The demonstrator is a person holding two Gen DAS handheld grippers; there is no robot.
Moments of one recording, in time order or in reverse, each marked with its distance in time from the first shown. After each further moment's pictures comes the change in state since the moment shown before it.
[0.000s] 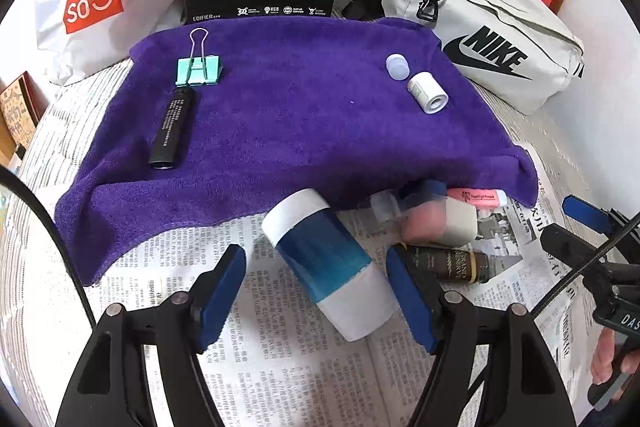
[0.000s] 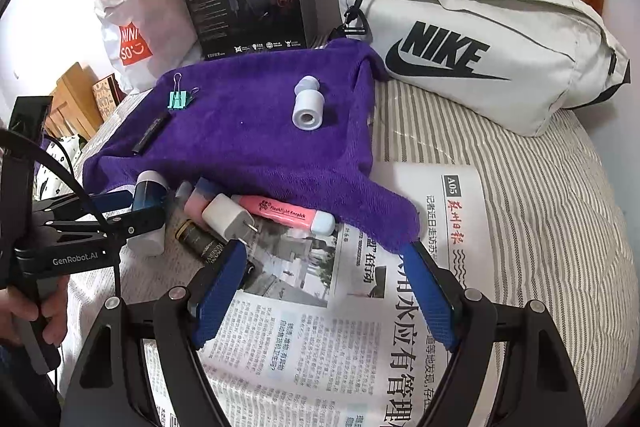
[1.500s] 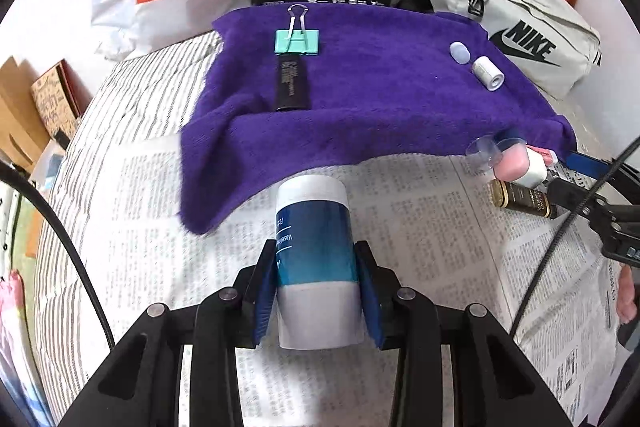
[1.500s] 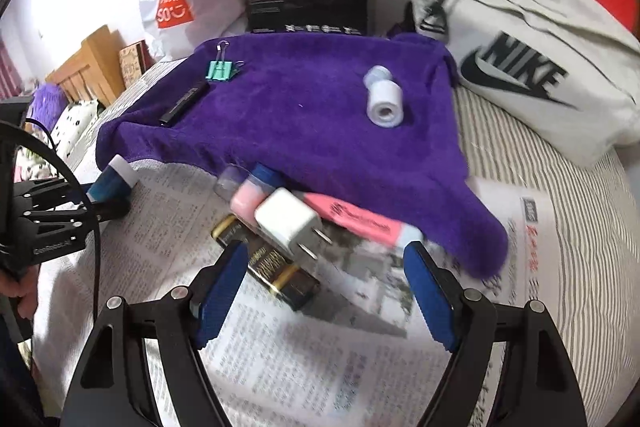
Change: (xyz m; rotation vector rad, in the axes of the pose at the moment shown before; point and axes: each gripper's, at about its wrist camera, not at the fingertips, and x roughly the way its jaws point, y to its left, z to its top) left arm -0.024 0.070 -0.038 0.000 -0.013 0.087; right arm 0.034 0.055 0.001 -0.148 0.005 0.042
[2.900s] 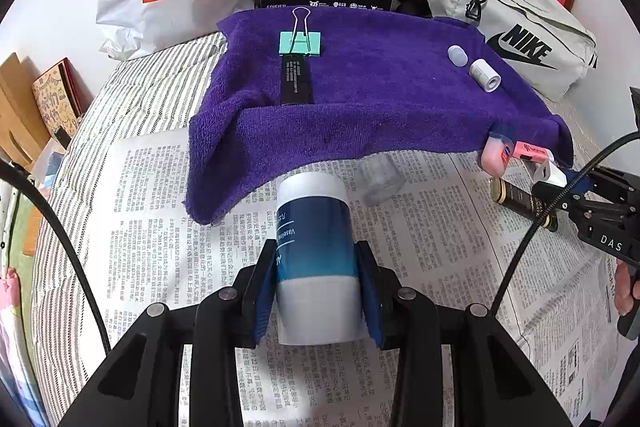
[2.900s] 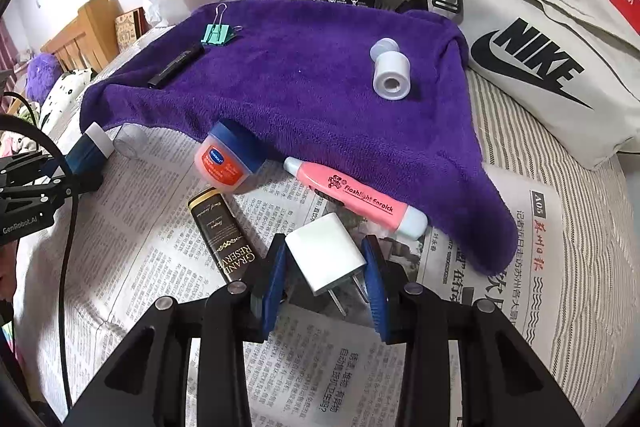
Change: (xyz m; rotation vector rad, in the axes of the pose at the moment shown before) left arm -0.004 0.000 -0.009 -0.009 -0.032 -0.001; right arm 0.010 -0.002 -0.005 -0.051 0.078 -0.025
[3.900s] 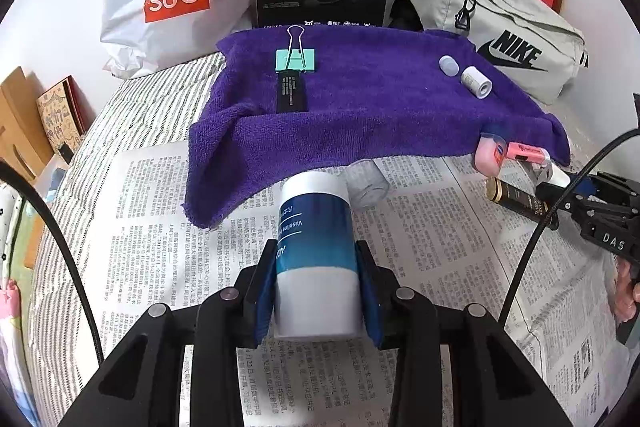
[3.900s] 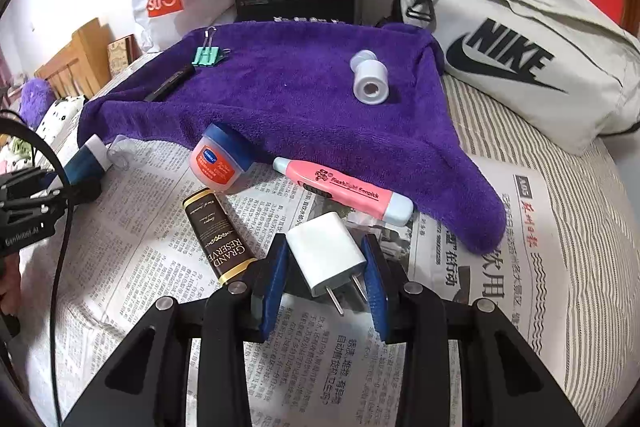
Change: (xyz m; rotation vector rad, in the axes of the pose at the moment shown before) left arm -0.006 -0.007 -0.011 0.030 -0.085 0.022; right arm -0.006 -0.002 -0.018 0.066 -0.086 -0.033
